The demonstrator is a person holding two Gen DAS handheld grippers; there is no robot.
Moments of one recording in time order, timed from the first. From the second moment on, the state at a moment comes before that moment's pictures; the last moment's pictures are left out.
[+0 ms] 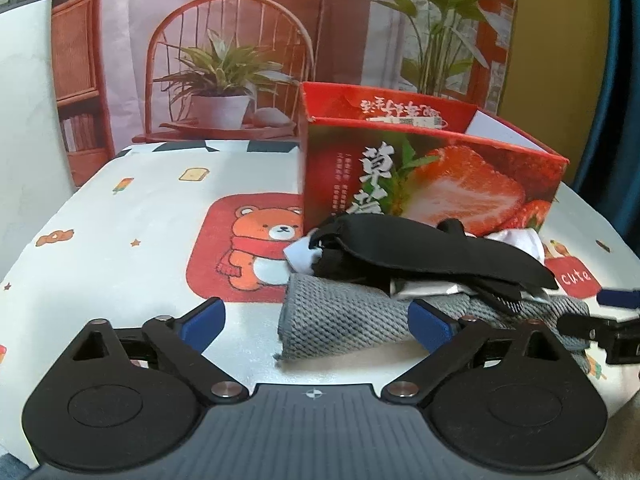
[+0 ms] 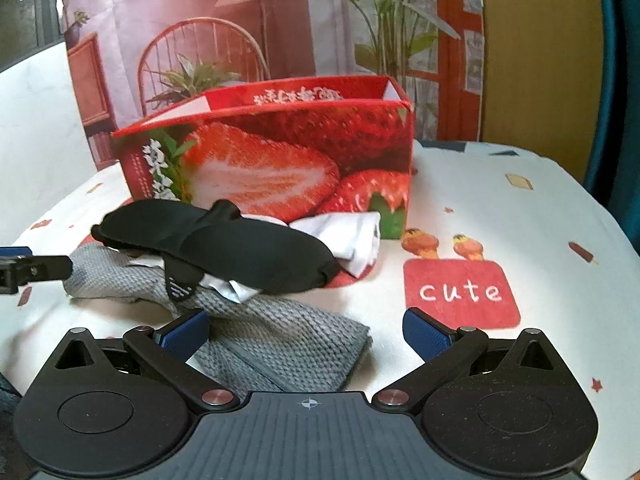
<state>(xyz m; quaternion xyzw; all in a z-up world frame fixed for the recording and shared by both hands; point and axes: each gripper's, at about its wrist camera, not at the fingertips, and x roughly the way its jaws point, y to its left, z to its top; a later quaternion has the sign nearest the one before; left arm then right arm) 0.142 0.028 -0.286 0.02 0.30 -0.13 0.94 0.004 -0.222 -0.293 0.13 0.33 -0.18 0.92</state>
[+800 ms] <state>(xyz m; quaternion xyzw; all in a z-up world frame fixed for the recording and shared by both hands) 0.159 0.030 -0.318 -0.03 0.35 -0.16 0.92 0.013 -0.224 -0.318 0.12 0.36 -0.17 0.91</state>
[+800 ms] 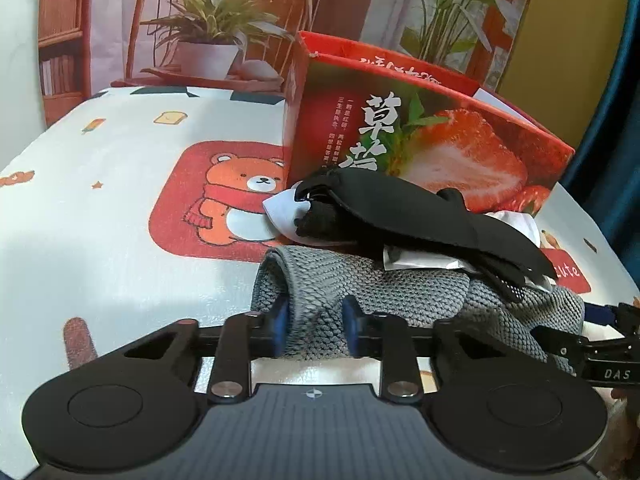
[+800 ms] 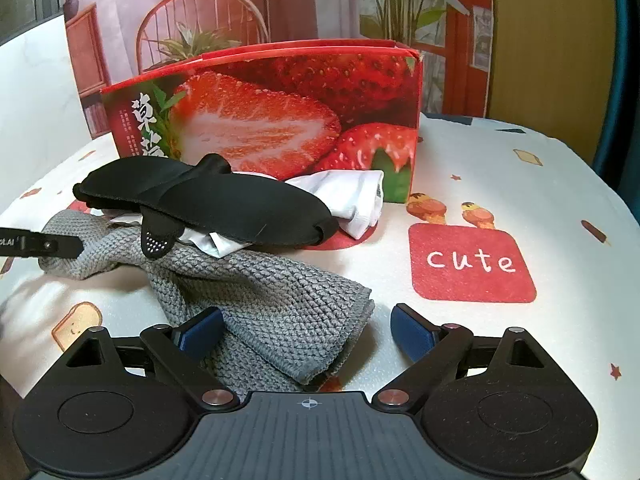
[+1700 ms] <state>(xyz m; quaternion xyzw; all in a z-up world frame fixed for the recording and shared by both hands) 0.147 0.033 -0.313 -0.01 0.35 -0.17 0.92 0.002 -0.229 -0.309 0.16 0.35 -0.13 0.91</state>
